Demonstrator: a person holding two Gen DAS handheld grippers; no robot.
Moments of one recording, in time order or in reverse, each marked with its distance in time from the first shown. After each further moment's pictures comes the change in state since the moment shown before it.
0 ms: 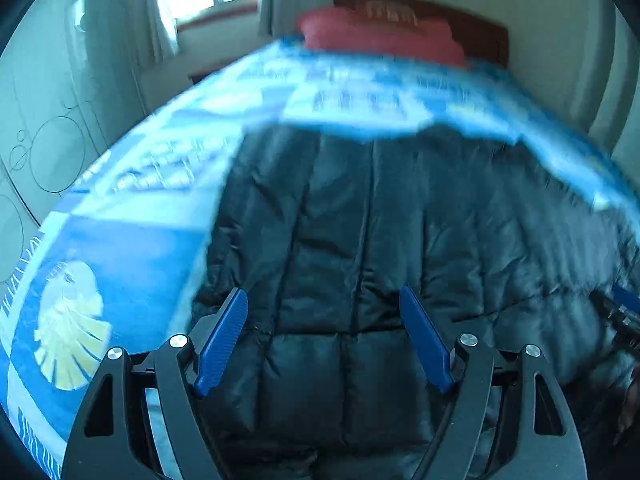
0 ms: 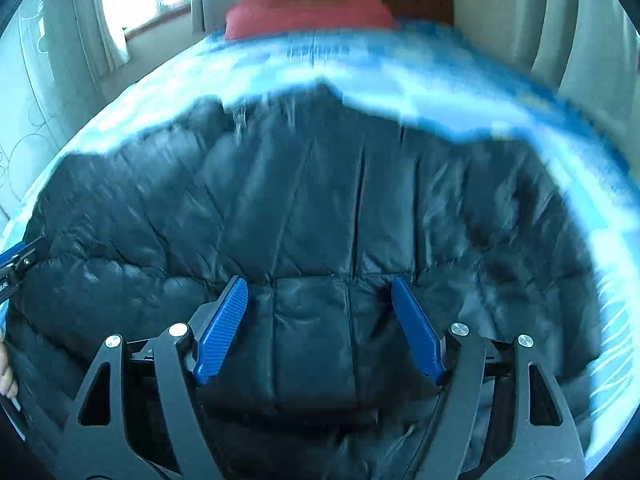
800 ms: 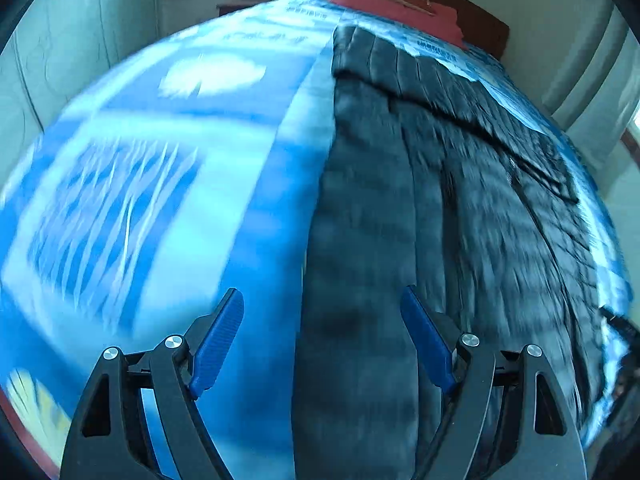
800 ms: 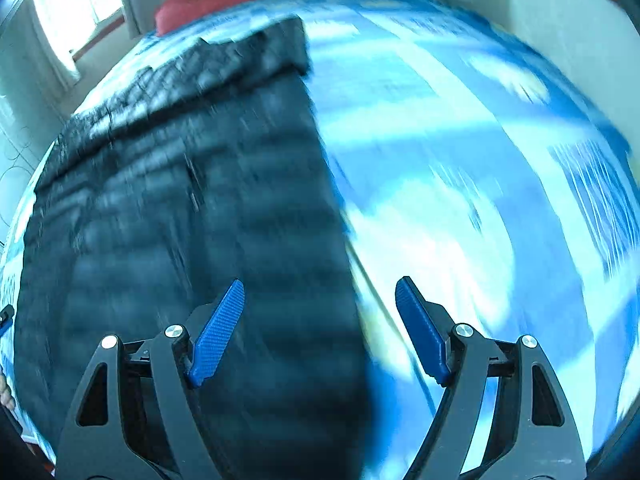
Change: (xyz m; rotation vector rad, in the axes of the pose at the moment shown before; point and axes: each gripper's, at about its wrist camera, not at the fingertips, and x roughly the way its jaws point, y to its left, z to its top) left arm -0.191 0.089 -0.225 -0.189 0.165 -0.169; right arm -0.219 -0.135 -0.243 0.237 0.155 -0.102
